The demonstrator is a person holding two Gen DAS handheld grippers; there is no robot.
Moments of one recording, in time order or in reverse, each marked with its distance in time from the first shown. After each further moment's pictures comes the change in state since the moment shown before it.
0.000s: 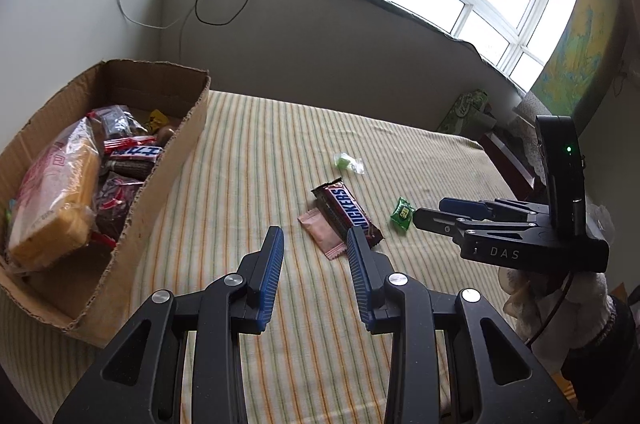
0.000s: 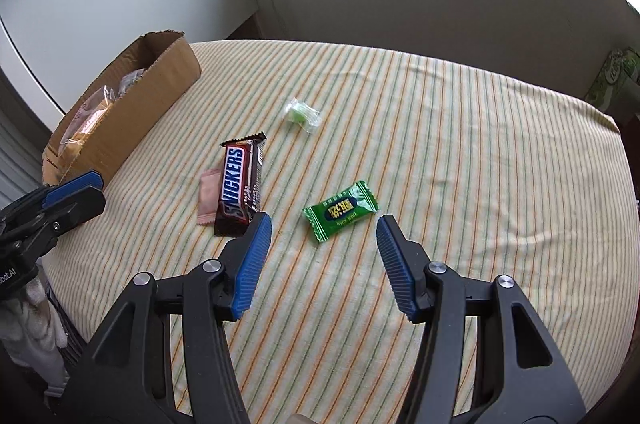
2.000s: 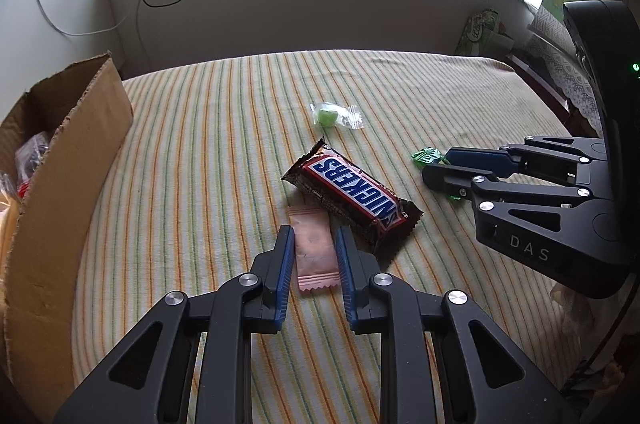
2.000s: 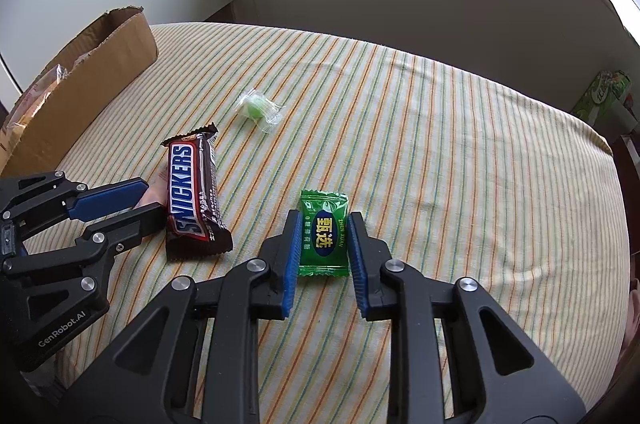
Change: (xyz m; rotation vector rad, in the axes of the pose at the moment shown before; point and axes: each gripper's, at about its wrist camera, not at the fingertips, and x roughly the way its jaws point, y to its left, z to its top) left arm 0.090 -0.037 -0.003 0.212 0.153 0.118; right arm 0.038 -0.005 0.002 -0.069 -0.009 -0.125
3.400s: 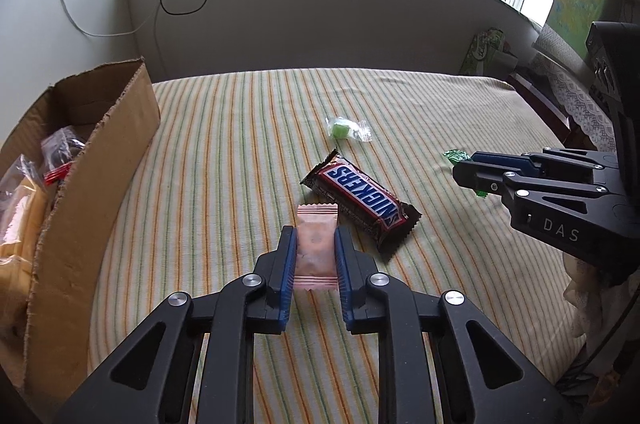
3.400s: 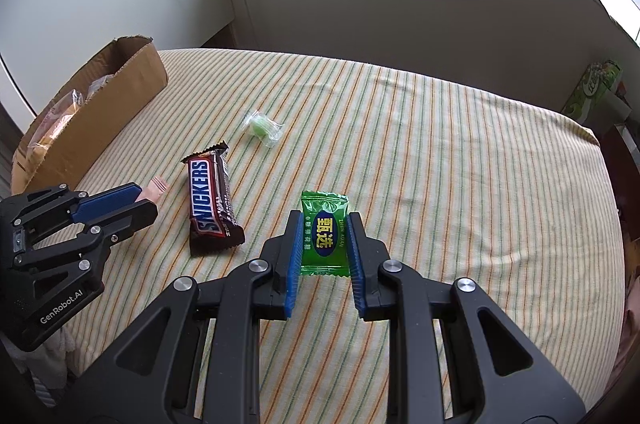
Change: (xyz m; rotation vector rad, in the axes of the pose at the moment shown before) left arm -0.028 0.016 -0.005 -0.041 -0.057 0.010; right arm -0.030 -0.005 -0.002 0.042 -0.053 0.007
